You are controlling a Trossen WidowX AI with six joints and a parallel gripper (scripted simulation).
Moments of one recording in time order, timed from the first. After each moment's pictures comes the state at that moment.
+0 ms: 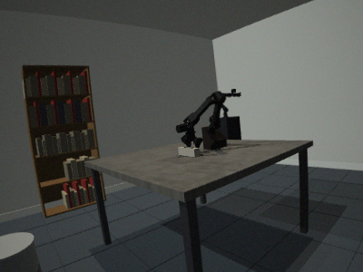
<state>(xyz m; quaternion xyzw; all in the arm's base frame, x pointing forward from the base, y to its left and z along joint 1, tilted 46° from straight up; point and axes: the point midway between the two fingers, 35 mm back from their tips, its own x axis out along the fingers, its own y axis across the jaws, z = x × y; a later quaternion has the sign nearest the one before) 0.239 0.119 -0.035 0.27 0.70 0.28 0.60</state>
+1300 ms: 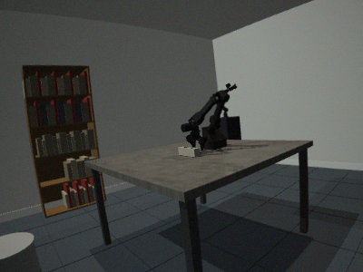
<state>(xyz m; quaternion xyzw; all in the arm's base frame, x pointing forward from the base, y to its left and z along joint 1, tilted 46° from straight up) 0.195 0.117 -0.032 0.27 0.70 0.28 0.60</state>
